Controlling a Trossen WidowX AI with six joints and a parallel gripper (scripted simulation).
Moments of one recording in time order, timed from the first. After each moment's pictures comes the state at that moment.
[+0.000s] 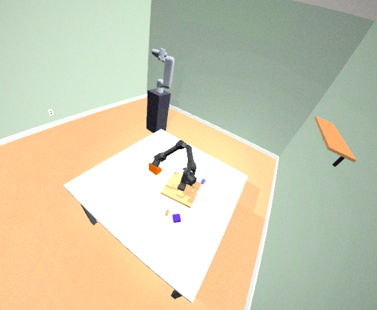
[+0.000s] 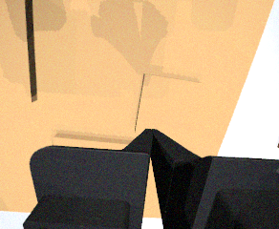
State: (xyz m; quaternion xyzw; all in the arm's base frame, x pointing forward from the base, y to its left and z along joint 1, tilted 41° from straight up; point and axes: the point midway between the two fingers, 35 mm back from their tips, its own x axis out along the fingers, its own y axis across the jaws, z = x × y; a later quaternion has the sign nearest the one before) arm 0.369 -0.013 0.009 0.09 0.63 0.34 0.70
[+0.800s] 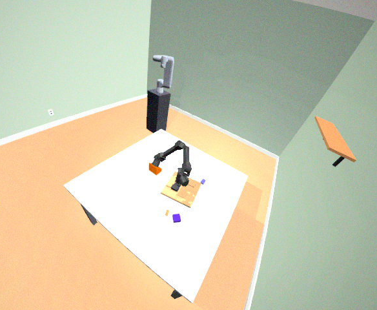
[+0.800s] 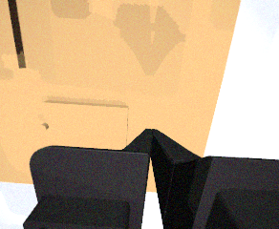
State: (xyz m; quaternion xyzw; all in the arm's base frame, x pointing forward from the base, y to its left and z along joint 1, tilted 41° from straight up) arm 0.341 -0.050 -0.006 0.14 0.64 0.34 0.68
